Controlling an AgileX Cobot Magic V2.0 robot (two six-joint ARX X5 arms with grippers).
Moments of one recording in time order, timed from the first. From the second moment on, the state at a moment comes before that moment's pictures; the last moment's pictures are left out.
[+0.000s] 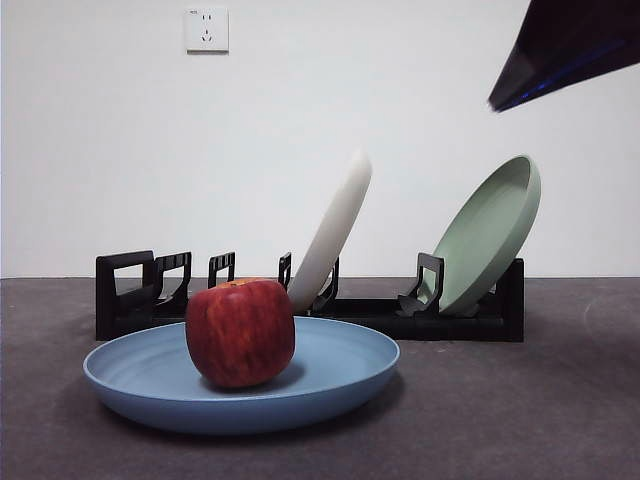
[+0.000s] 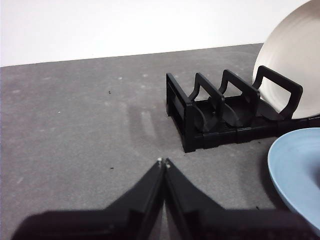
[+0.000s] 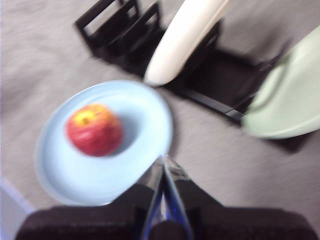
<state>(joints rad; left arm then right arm) 0.03 0.00 0.02 -0.17 0.19 0.05 0.56 0.90 0.78 -0.48 -0.10 0.03</state>
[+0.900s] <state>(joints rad) 0.03 0.00 0.02 -0.17 0.19 0.05 0.01 0.01 0.02 -0.19 -0.08 -0.01</state>
